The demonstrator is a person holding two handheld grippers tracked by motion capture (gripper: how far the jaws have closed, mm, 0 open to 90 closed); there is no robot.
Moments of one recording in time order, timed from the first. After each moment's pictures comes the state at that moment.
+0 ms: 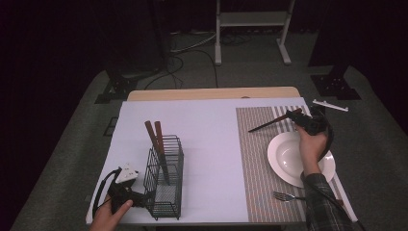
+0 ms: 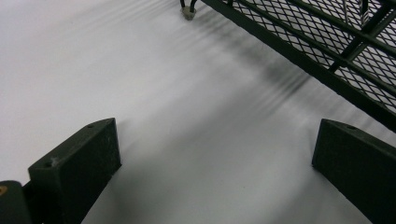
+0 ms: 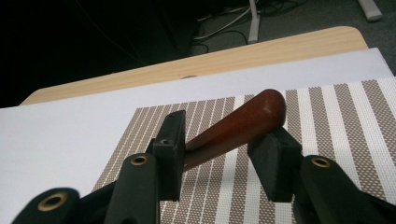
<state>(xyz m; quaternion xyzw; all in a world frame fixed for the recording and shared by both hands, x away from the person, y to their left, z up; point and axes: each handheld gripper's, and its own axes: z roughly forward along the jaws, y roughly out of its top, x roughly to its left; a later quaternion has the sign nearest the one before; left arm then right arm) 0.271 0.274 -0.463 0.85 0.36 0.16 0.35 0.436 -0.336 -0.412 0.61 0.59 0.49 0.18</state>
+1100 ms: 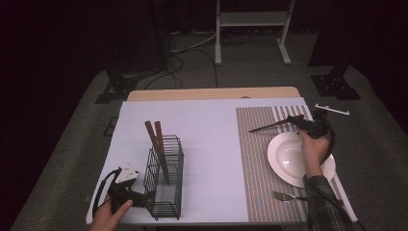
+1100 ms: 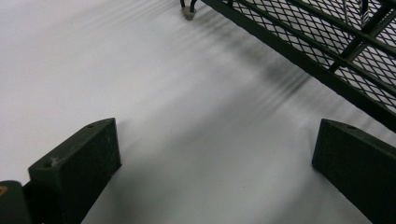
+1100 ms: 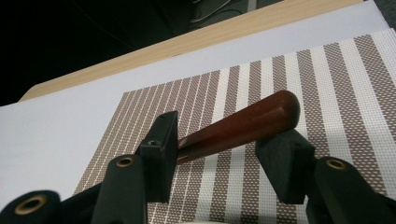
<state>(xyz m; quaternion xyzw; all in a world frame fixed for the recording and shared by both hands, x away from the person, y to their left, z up) 0.271 0.274 -0.463 0.85 0.36 0.16 0.35 0.438 -0.349 -0.431 0.64 0.58 0.48 0.14</state>
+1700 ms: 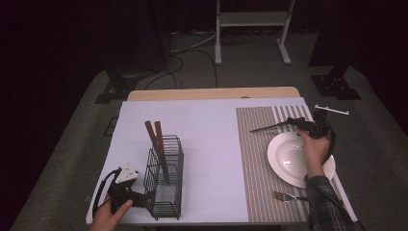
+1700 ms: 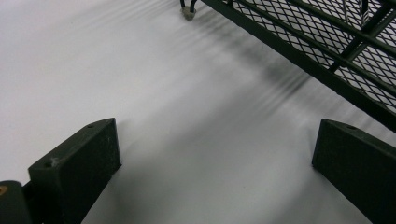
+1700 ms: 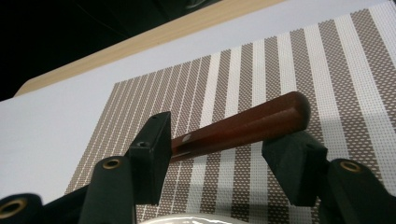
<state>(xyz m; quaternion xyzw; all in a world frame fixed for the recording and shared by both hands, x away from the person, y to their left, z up) 0.271 0.274 -0.463 0.85 0.36 0.17 0.35 0.442 -0.354 -0.438 0.66 0.58 0.46 0.11</state>
